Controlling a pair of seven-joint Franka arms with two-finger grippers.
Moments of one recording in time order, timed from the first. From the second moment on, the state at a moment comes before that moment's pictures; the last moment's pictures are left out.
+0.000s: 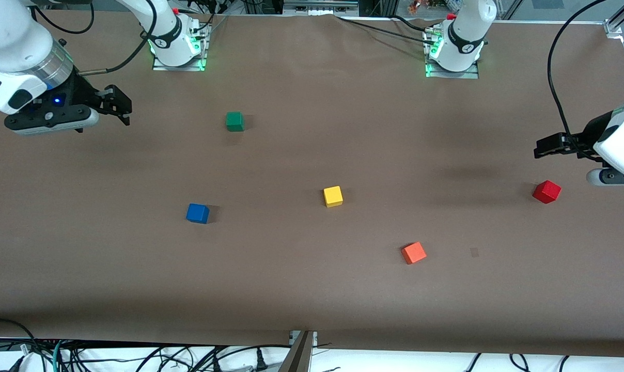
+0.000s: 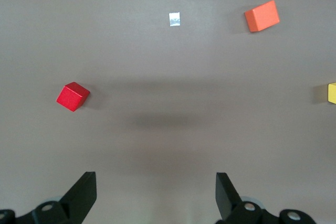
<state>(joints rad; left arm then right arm) 0.02 0.21 0.01 -1.44 -0.01 1.48 -0.01 0.21 -0.04 0.02 -1.71 -0.09 1.68 0.00</state>
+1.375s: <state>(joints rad) 0.34 0.48 0.02 -1.85 0.04 2.25 0.93 0.22 0.00 -0.05 -1.70 0.00 1.68 0.00</state>
